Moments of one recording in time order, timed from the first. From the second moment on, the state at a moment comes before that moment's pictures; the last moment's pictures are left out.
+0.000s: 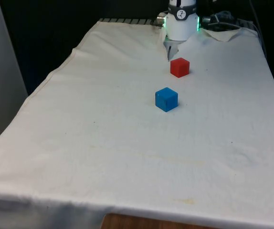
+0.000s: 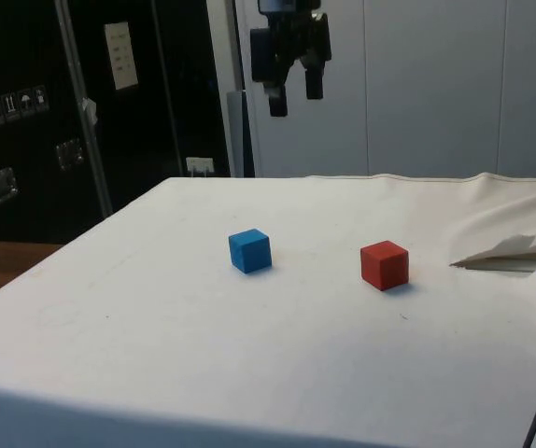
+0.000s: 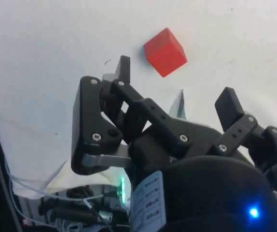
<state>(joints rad) 0.09 -0.31 0.03 -2.46 -0.05 2.16 0.40</state>
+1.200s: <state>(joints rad) 0.09 -0.34 0.06 -2.66 -0.05 2.30 0.62</state>
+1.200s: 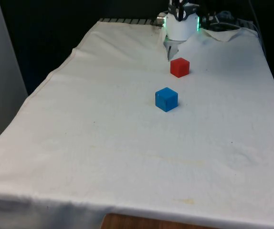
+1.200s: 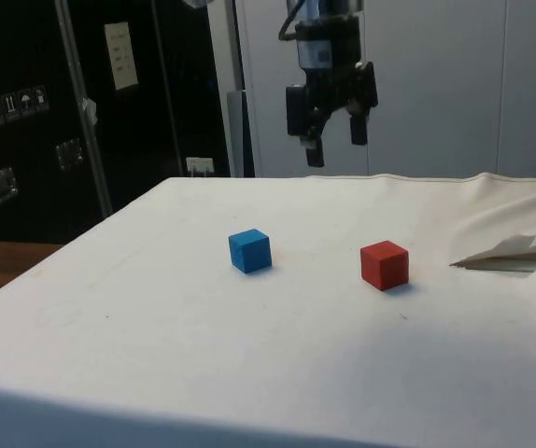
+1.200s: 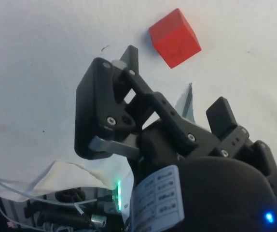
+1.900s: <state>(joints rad) 0.09 -0.33 0.08 -2.78 -0.04 2.46 0.72</state>
